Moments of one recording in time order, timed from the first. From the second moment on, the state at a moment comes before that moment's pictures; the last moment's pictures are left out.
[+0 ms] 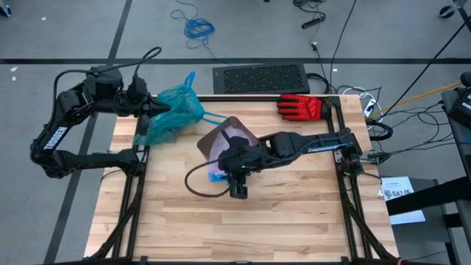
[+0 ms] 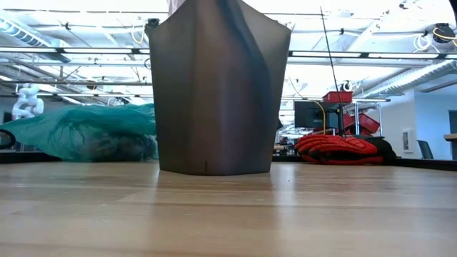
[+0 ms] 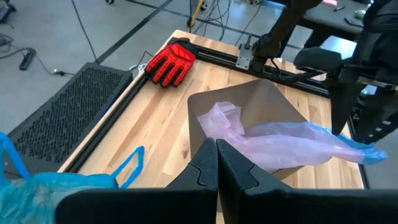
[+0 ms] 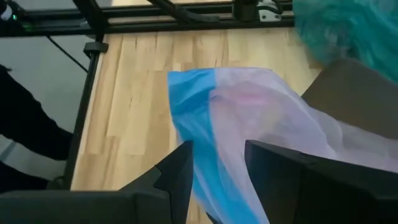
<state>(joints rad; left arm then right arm) 0.60 0.92 1.51 -1.10 0.36 0.04 0.21 2.00 2.27 -1.07 0.10 0.21</state>
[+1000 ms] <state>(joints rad) 0.60 0.88 1.51 -1.08 0.36 0.13 0.12 2.02 2.27 -0.99 0.38 0.36</state>
